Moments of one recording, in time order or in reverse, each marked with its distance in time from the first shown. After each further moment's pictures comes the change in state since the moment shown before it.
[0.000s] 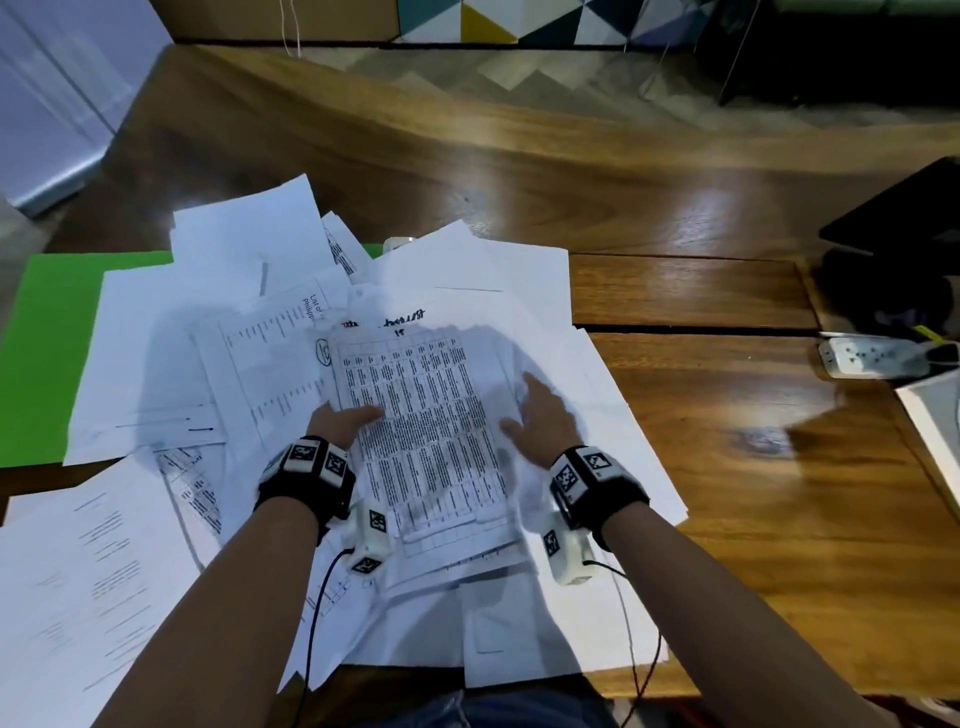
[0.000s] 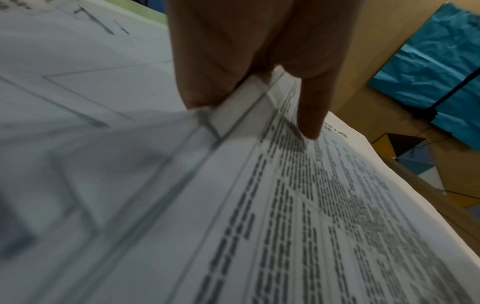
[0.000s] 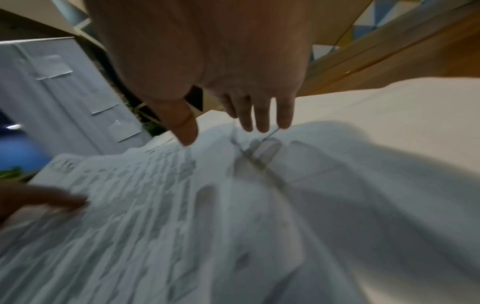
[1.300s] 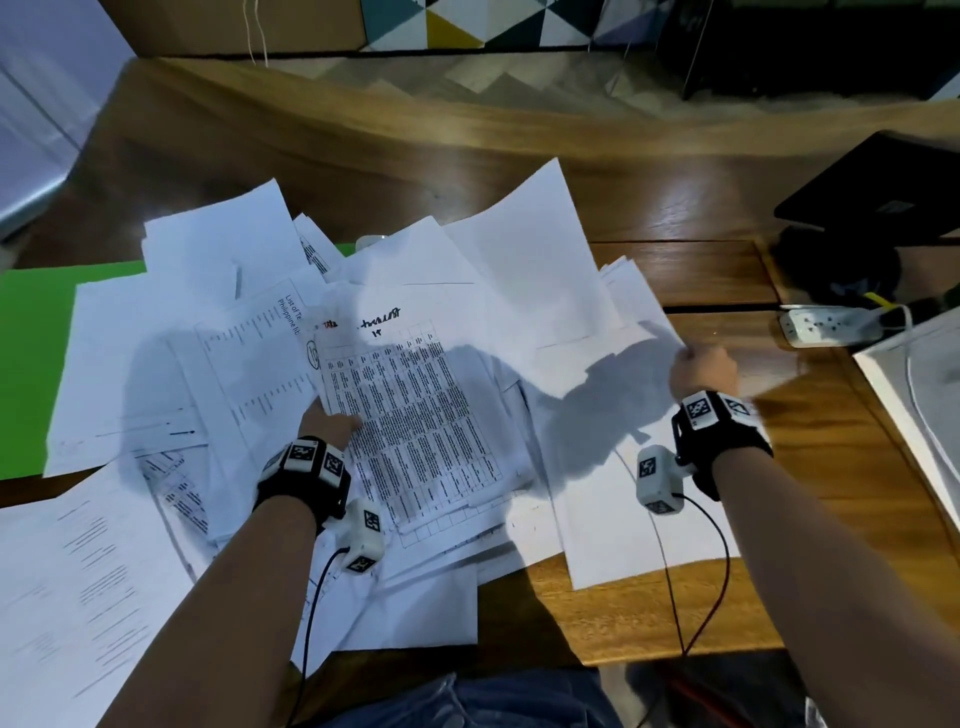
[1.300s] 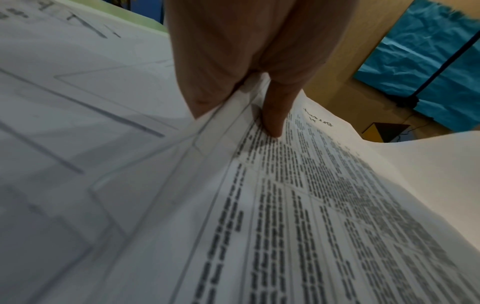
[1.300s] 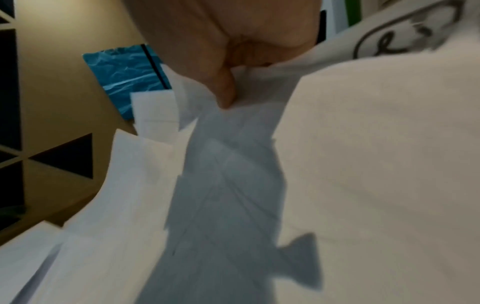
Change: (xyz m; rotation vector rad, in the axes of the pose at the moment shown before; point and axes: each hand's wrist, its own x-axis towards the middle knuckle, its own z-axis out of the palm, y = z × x) left_hand -0.009 -0.008 0.015 0.114 0.045 0.108; right_hand -0.029 0.106 -0.130 0.079 0.512 0.547
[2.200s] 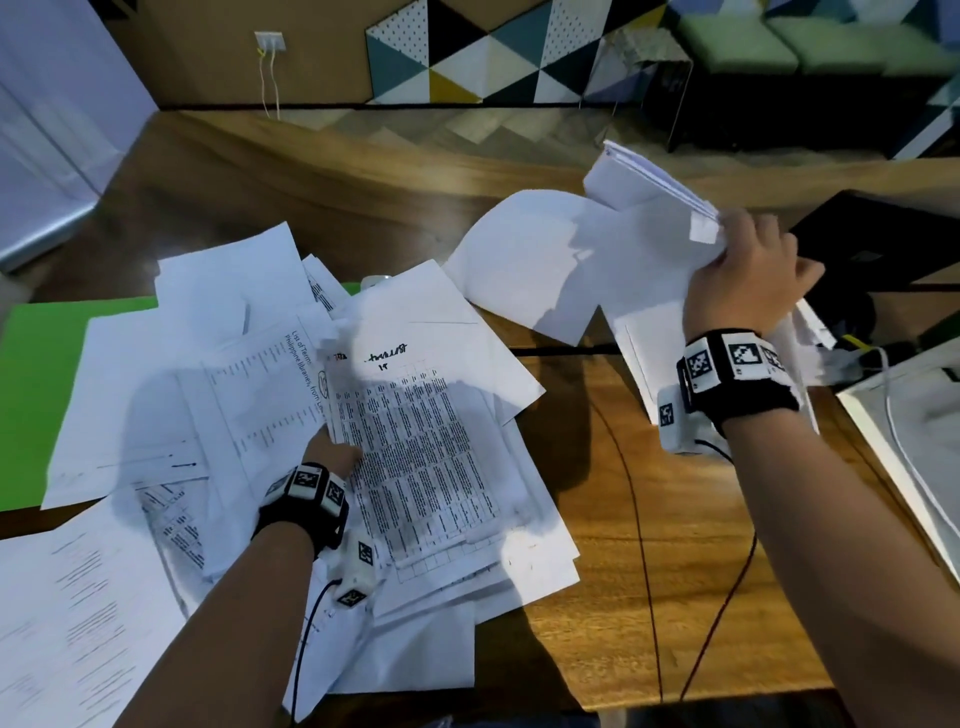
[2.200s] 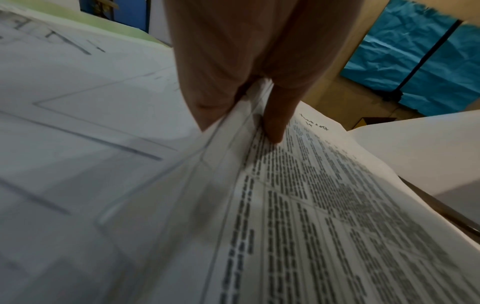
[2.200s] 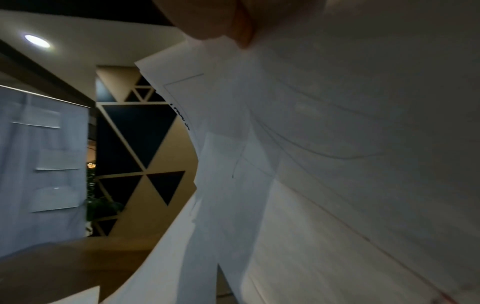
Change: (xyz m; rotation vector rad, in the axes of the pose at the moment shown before) left_hand -0.003 0.010 -0.006 0.107 -0.054 0.041; right_hand -0.013 -0.093 -0.093 0.003 0.727 -0.430
